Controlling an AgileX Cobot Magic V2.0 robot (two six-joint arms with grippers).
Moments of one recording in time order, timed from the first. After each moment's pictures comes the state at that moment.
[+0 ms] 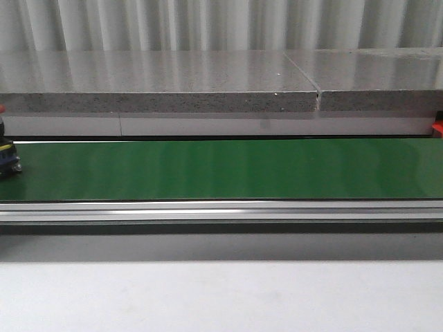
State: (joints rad) left arm 0.37 1.92 -1.38 0.13 0.70 -0.22; right arm 0.02 0.70 -0.69 0.07 0.62 -0.08
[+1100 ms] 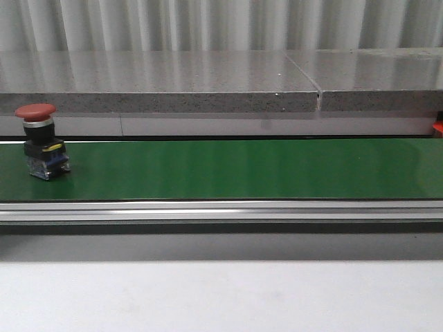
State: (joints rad) left arm 0.37 2.02 -1.51 0.07 0.71 -0.22; right arm 0.02 0.70 -0.69 0.07 0.62 -0.08
